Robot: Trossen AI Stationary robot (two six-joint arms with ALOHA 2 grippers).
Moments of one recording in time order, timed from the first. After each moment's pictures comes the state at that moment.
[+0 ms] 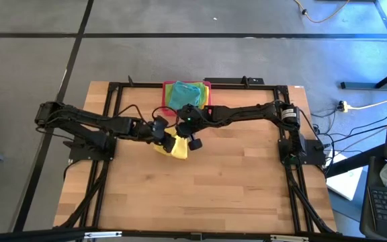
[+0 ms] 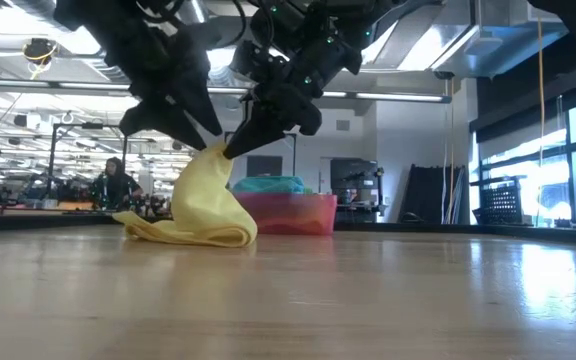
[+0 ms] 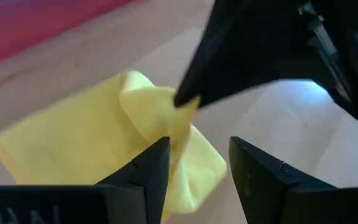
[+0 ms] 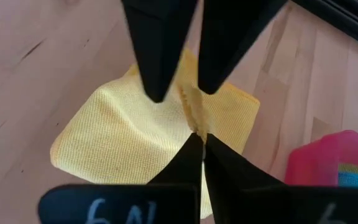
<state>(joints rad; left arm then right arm) -0.04 1.26 0.75 -0.32 -0.25 -0.90 -0.12 2.04 1.56 -0.32 -0.13 -0.57</state>
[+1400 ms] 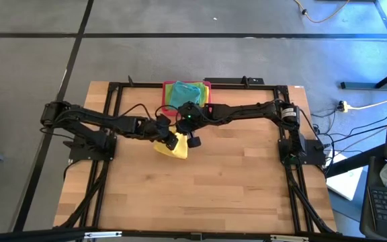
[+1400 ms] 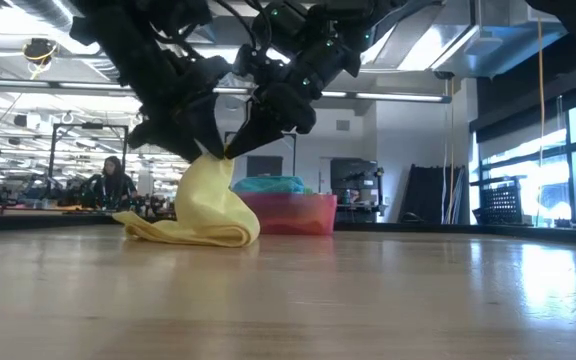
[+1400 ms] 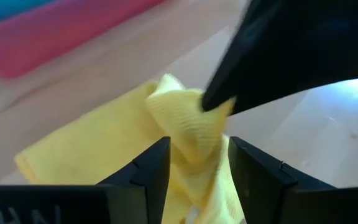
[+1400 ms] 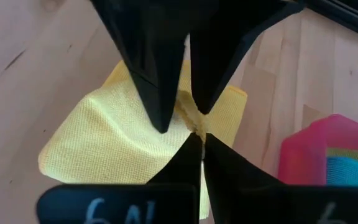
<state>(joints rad) 0.02 1.34 0.75 -0.29 -0.28 -0.83 -0.13 2.04 1.56 -0.30 -0.12 -0.50</state>
